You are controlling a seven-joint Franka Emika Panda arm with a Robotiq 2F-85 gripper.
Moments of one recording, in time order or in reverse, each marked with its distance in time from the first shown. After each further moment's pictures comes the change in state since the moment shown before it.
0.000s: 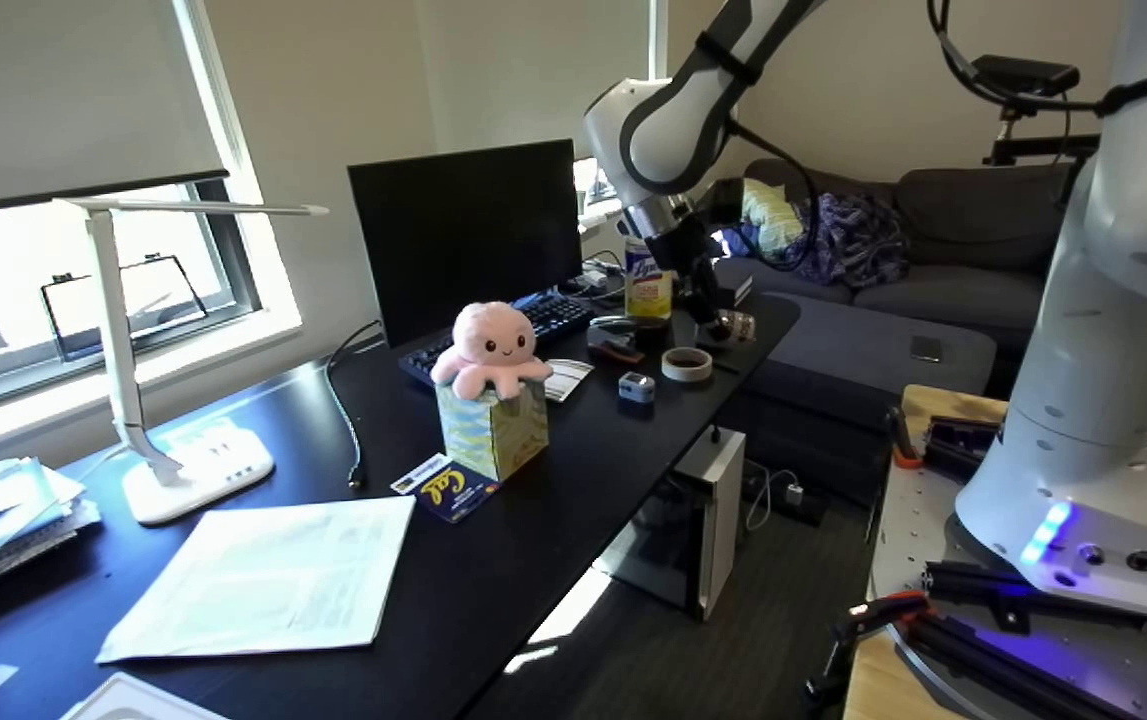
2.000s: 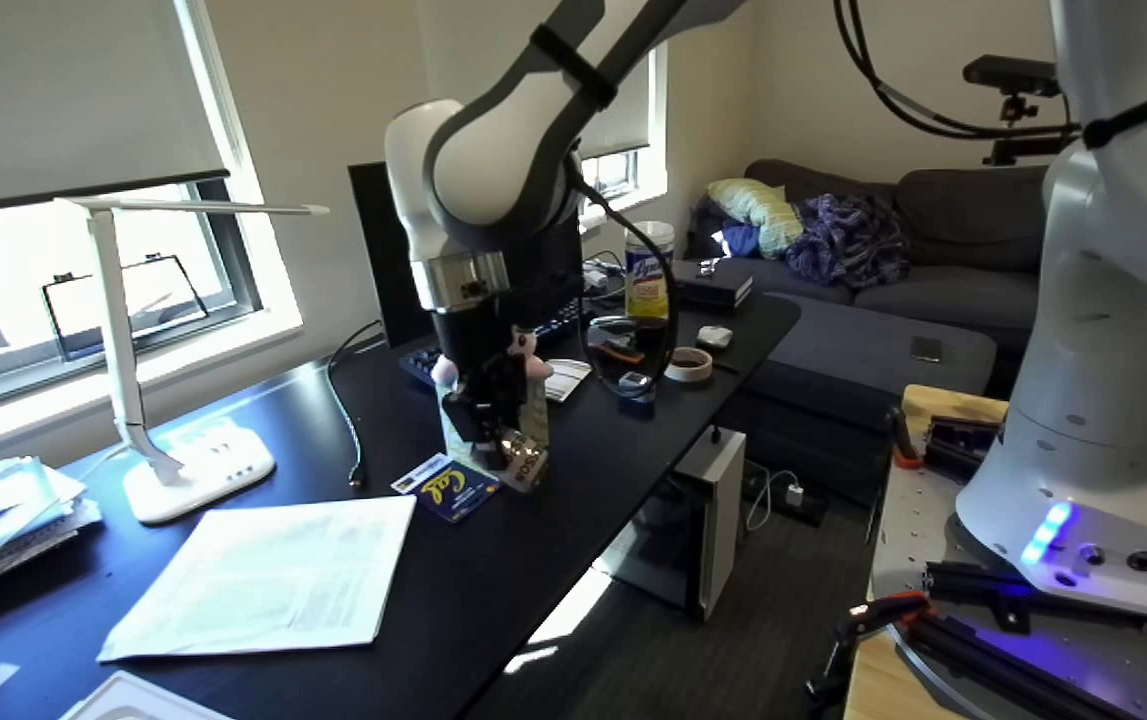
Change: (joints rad) arm 0.289 0.283 0.255 0.339 0.382 0.209 0.307
